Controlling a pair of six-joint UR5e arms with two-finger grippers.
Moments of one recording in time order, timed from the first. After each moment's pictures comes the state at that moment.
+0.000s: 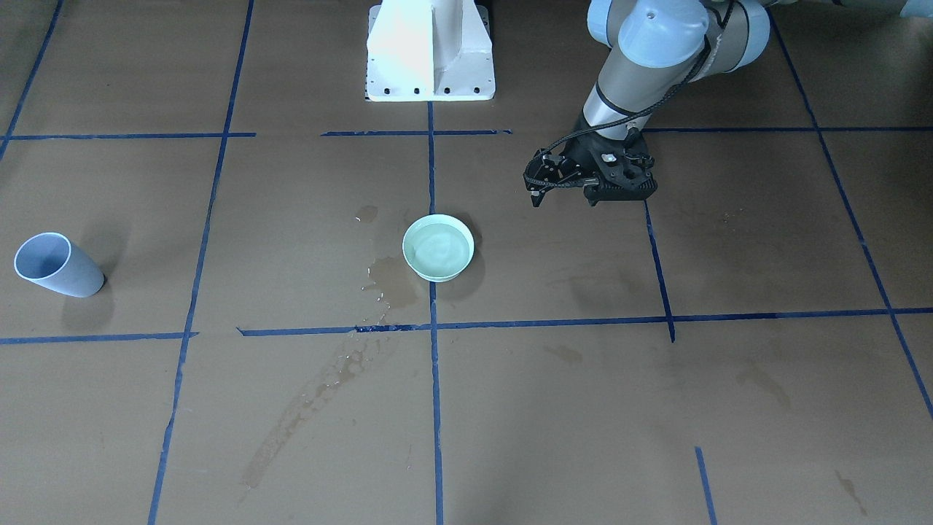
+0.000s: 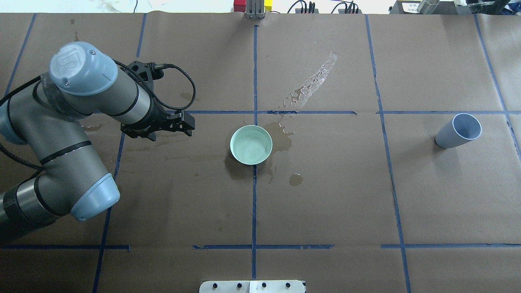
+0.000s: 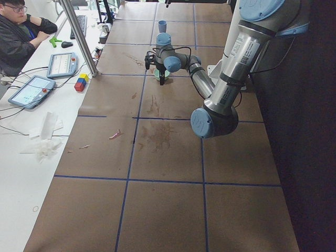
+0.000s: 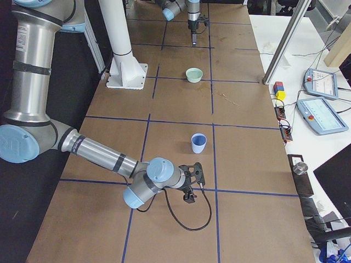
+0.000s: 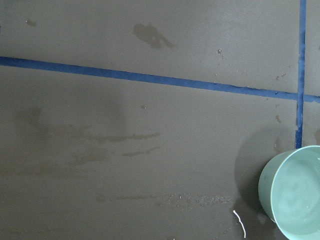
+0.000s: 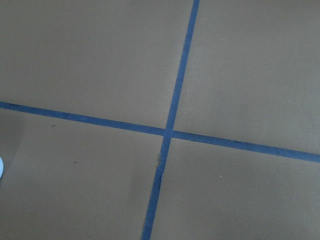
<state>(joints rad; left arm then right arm) -0.70 -2.04 -1.87 -1.66 -2.03 -1.23 1.52 -1.72 1.38 -0.71 2.33 0.23</state>
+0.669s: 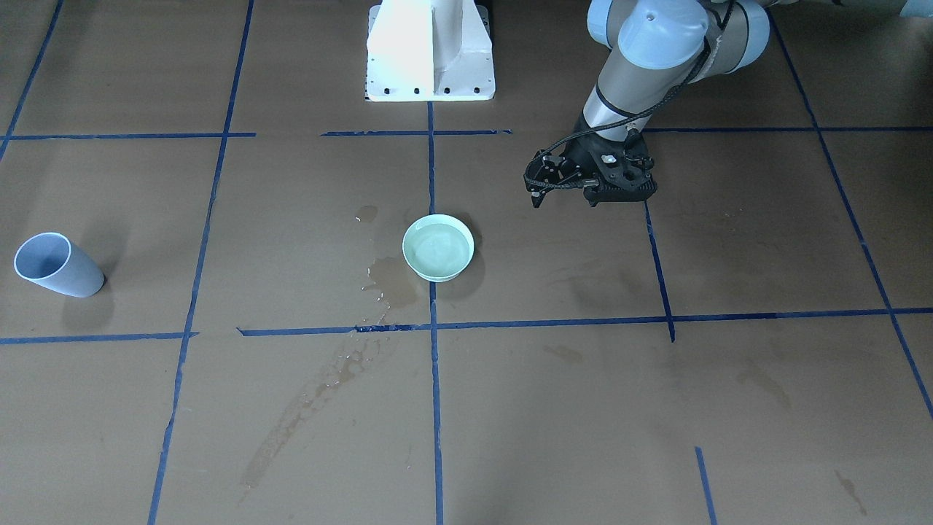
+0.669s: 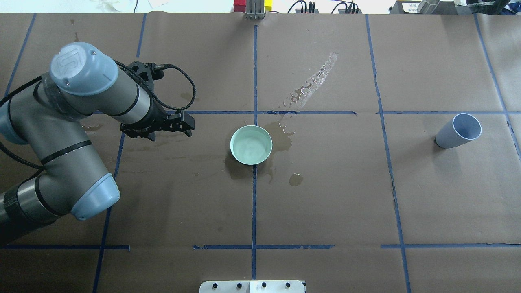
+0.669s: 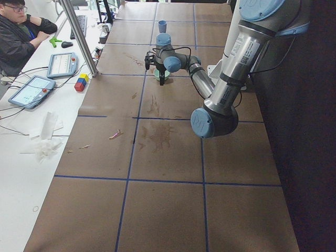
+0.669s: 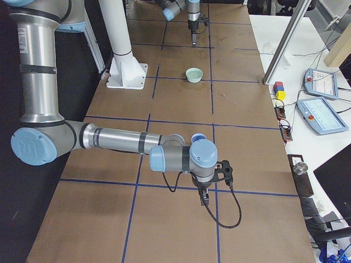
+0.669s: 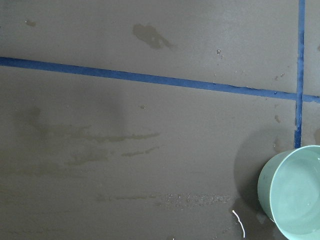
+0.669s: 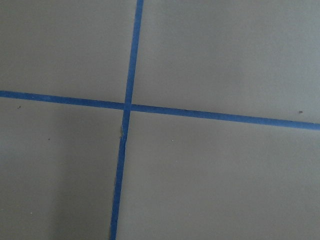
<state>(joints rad) -0.70 -2.04 -1.87 -1.66 -2.03 -1.22 1.65 -1.57 1.54 -1.57 2.32 -0.16</state>
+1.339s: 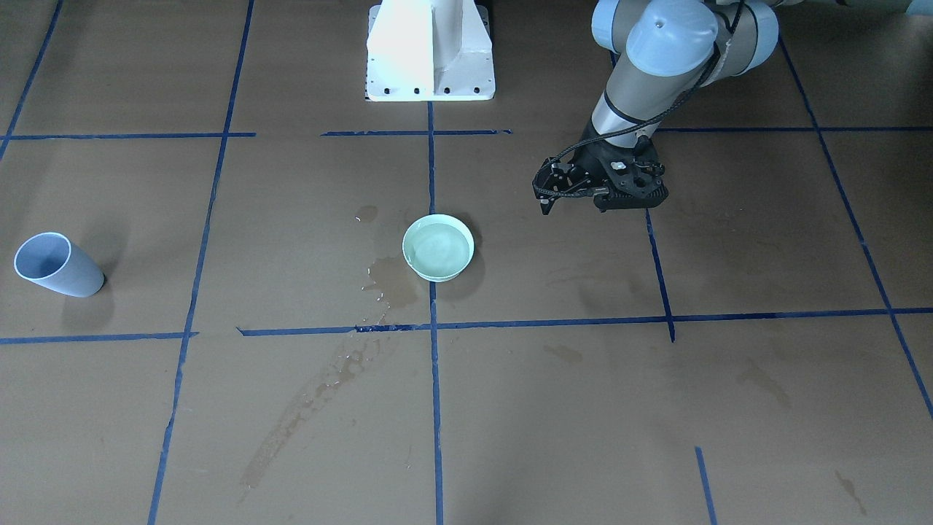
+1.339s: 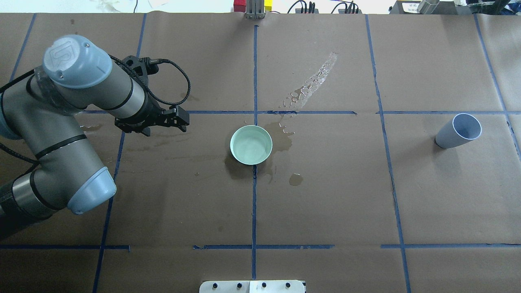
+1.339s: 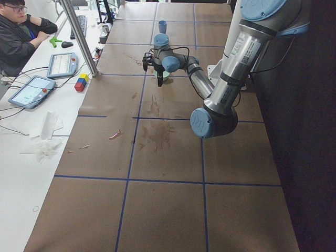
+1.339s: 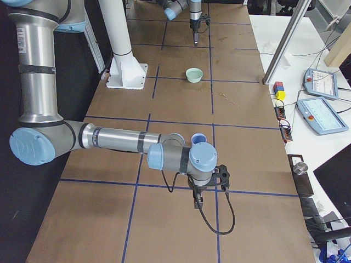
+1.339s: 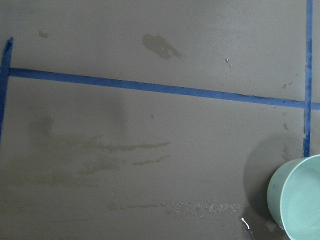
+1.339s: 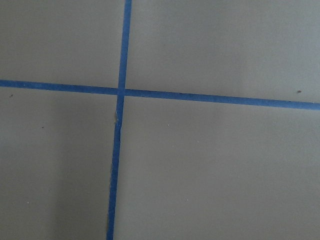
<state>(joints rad) -0.70 -2.06 -1.85 -1.64 -2.03 -1.24 1.66 -1.59 1.54 -1.57 2.33 -0.16</state>
